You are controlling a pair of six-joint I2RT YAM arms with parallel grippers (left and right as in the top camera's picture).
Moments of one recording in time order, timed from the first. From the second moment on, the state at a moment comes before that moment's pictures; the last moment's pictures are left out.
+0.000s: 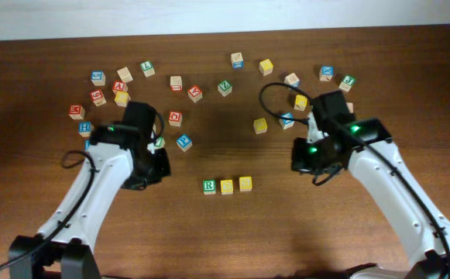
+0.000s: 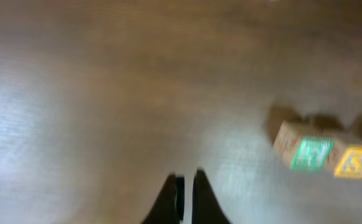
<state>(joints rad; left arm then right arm) -0.19 1.56 1.11 -1.04 0.07 -0.40 0.25 1.47 1.13 -0.99 -0.21 0.40</state>
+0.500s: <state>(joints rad) -0.33 1.56 0.99 -0.78 0.10 -0.45 0.34 1.63 1.04 -0.78 -0.21 0.55</state>
